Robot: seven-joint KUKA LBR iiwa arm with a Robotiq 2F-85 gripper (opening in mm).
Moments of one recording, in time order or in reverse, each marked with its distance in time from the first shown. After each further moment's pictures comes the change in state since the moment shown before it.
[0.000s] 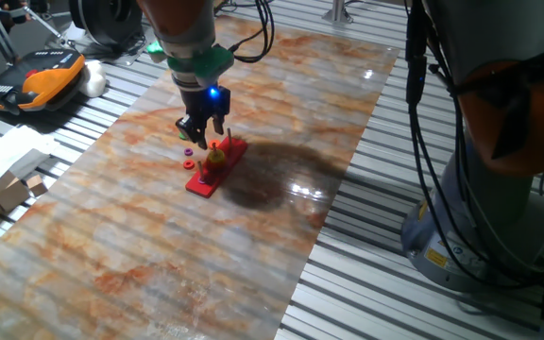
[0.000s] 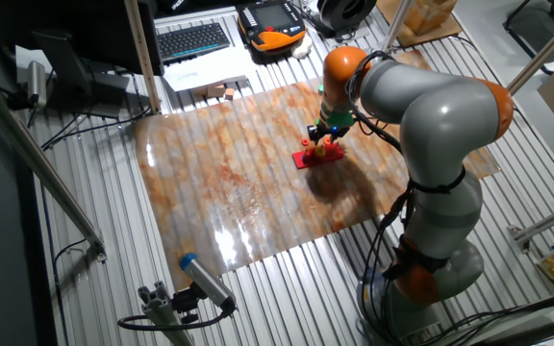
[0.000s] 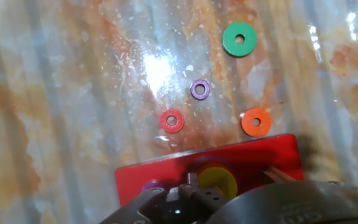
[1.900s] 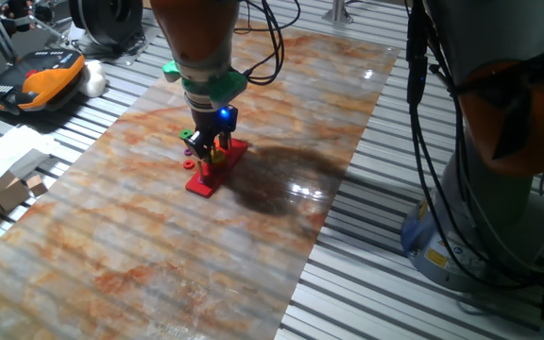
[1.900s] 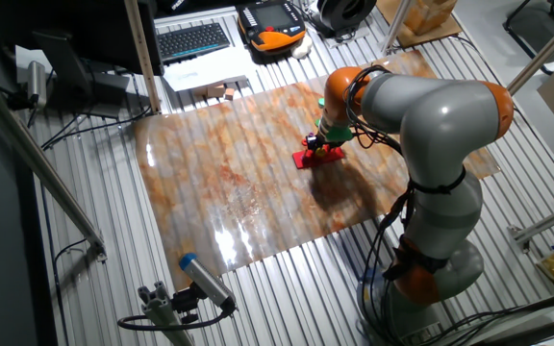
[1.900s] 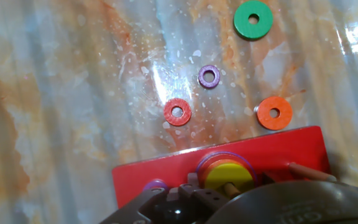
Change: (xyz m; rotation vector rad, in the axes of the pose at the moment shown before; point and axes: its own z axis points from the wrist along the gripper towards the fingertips) arm 0.013 0.005 0.031 -0.024 -0.056 0.003
